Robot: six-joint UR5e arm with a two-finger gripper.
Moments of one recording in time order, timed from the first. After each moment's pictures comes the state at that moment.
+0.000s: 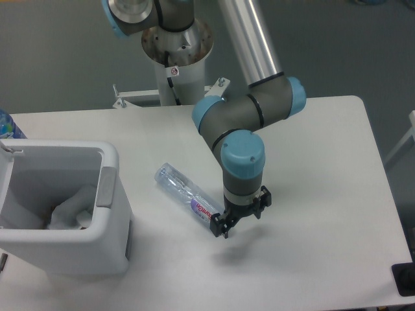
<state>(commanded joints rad) 2.44 -2.12 -1.62 -0.86 1.58 -0.11</state>
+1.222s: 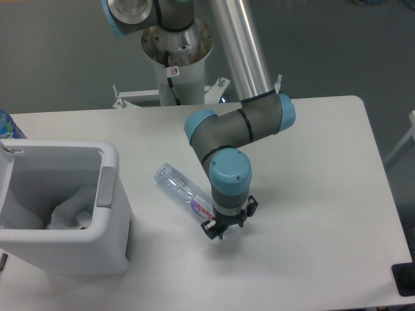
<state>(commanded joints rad) 2.40 -2.15 -1.63 -0.86 1.59 -0.12</state>
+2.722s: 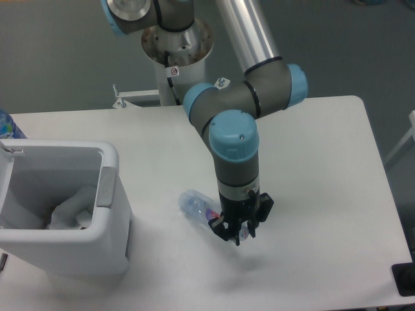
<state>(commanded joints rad) 2.42 -2.02 -1.45 -0.85 1.56 -0.07</state>
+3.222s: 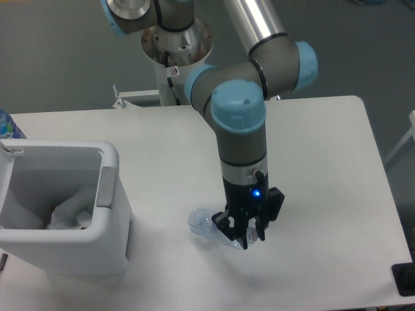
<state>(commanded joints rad) 2.43 -1.95 -1.38 -0.85 1.51 -0.07</state>
